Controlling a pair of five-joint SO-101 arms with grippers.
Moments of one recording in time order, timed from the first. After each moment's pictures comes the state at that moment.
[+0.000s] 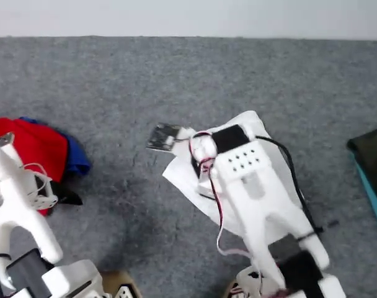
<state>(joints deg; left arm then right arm) -40.9 -8.7 24.0 98.9 -1.6 -30.2 -15.5 11.3 91.6 43.2</state>
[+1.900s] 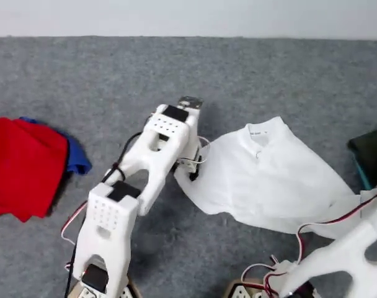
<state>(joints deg) 20.9 40.9 -17.9 86.5 18.2 48.3 -32.1 8.4 98.9 43.7</state>
